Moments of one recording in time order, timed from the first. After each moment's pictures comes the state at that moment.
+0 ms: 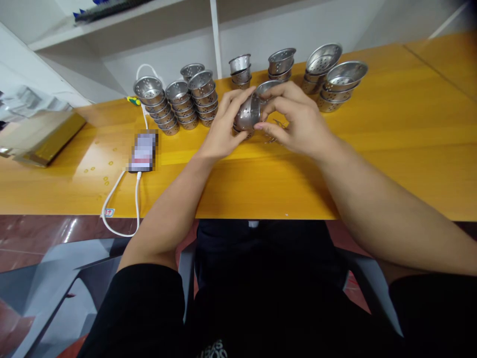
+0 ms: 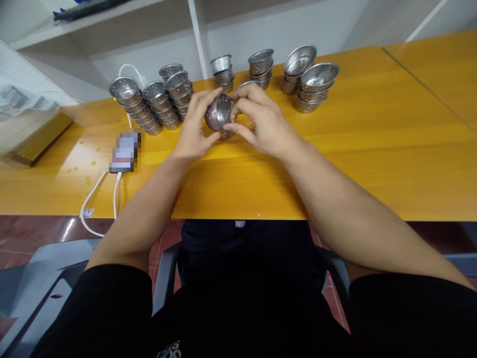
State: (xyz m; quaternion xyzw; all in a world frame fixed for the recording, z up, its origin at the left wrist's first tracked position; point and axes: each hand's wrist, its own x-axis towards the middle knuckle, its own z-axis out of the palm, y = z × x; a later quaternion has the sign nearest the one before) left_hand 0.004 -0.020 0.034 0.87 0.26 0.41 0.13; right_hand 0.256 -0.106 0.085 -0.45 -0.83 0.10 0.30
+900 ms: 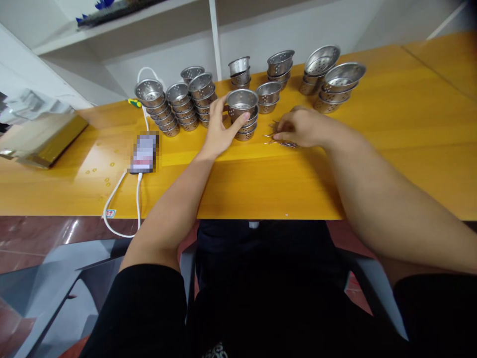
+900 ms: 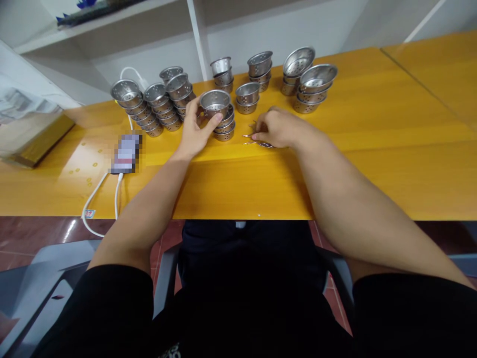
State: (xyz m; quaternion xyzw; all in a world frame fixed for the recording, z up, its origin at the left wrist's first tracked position) left_hand 0.004 0.026 -0.017 0.76 0.34 0.50 0.23; right_hand 0.308 -0.044 0.042 -0.54 -0.82 0.14 0.13
